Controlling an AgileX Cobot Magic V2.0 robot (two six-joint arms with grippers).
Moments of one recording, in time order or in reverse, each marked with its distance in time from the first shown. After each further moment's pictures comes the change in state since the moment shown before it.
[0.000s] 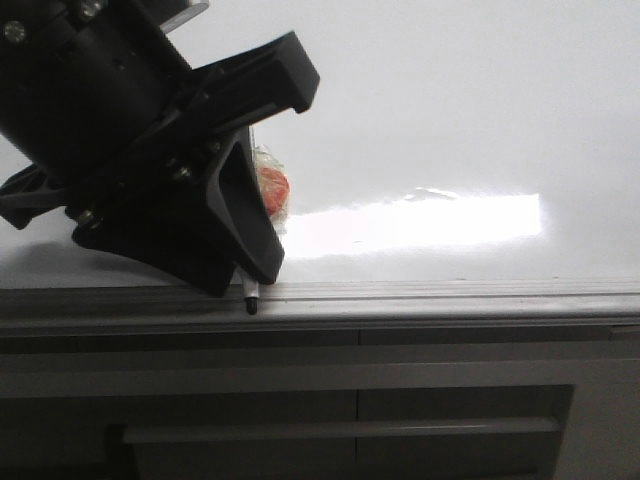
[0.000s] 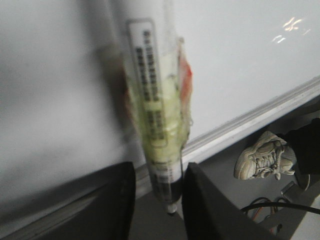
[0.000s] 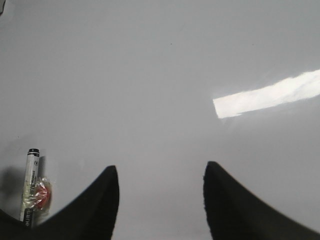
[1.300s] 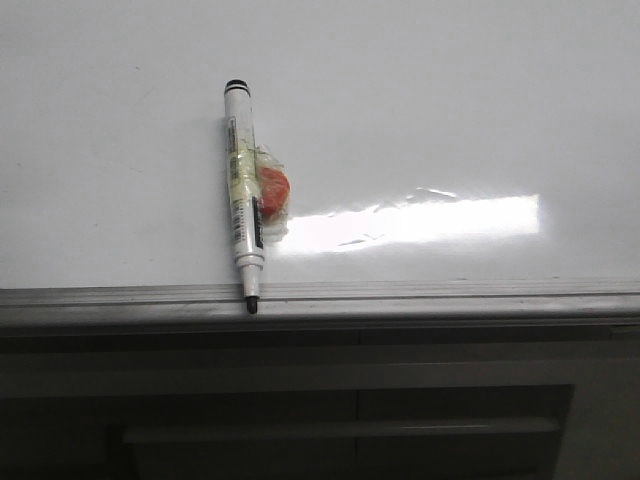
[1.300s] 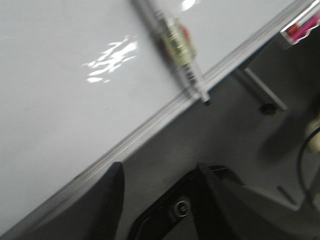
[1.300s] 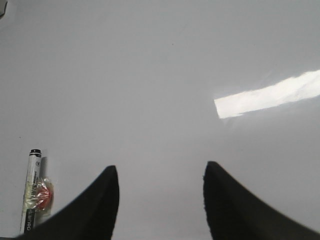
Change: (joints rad) left arm 0.125 -0.506 0.004 0.169 0.352 0.292; right arm 0.000 0.000 0.000 0.005 -0.002 -0.002
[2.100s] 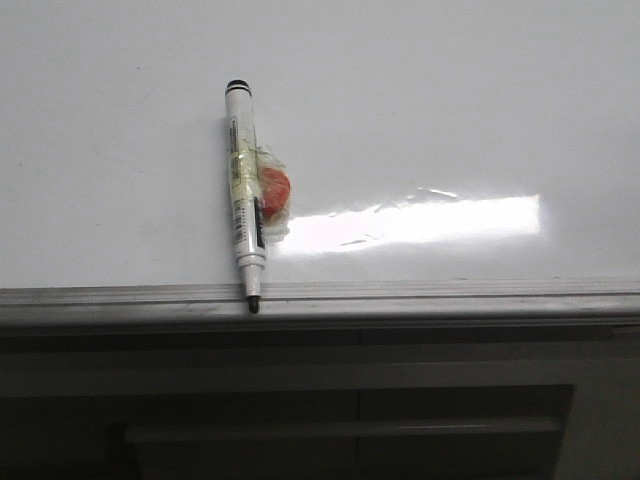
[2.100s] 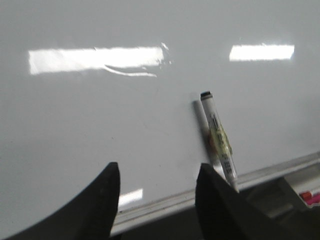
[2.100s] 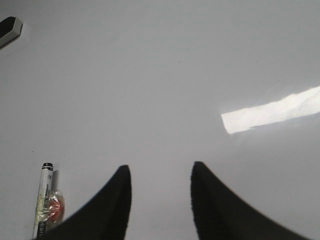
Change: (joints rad) left arm 0.557 -0.602 0.431 -0.530 -0.220 0.404; right arm 0.000 -0.037 0.004 0.018 -0.021 -0.001
